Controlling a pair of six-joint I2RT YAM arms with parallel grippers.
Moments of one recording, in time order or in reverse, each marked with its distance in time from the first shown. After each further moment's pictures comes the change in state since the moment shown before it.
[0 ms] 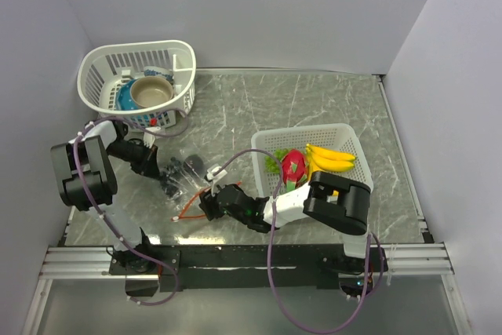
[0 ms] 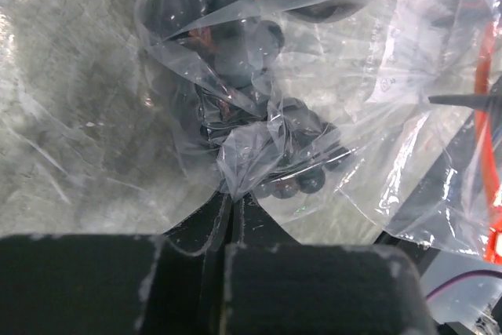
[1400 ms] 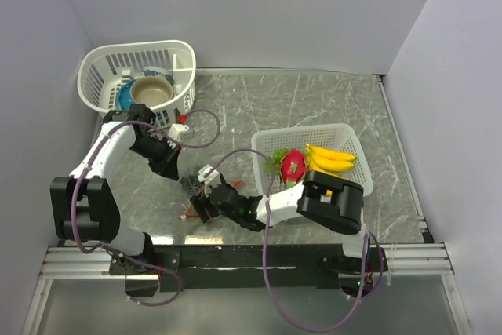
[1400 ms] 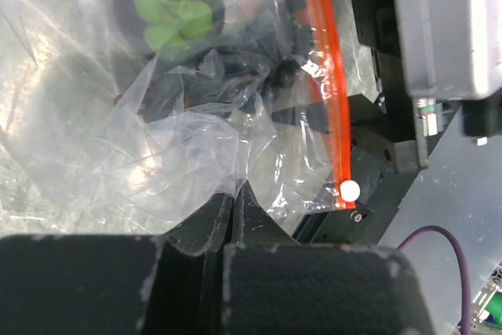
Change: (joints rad) left arm -0.323 -0.317 0.035 -0.177 -0.033 -0.111; right arm 0.008 0.048 0.083 -0.069 0.018 -0.083
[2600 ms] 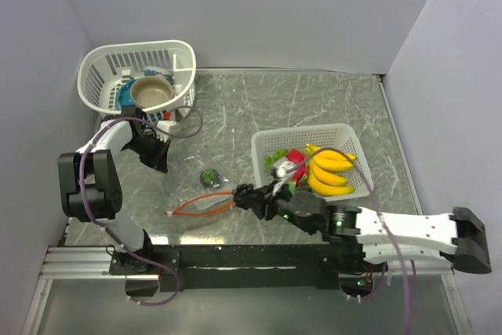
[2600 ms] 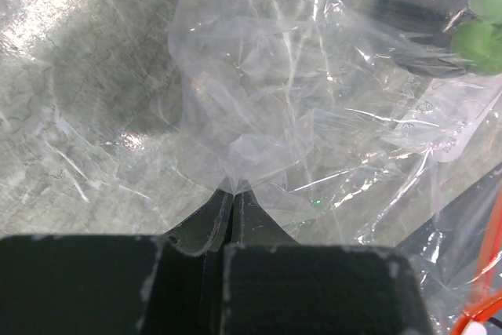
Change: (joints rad) left arm 0.131 0.184 -0.049 0.318 -0.166 -0.186; right arm 0.052 -1.011 -0.395 -0.389 0.092 0.133
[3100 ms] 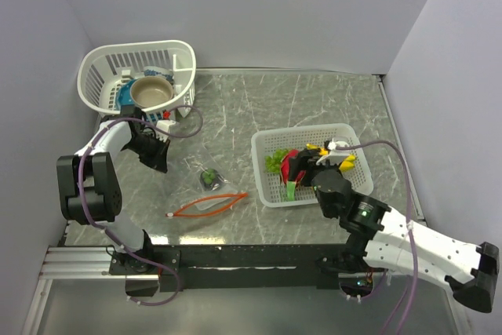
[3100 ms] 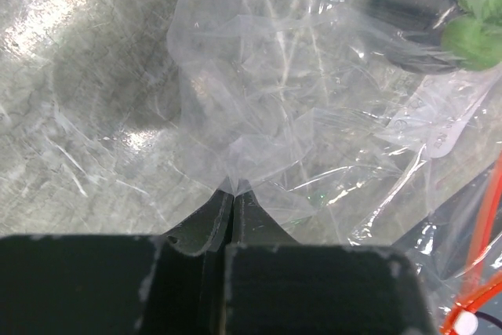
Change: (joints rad) left arm 0.000 -0.024 -0.004 -0.009 0.003 -0.004; right arm -0.315 -0.232 0.047 -0.327 0.380 0.074
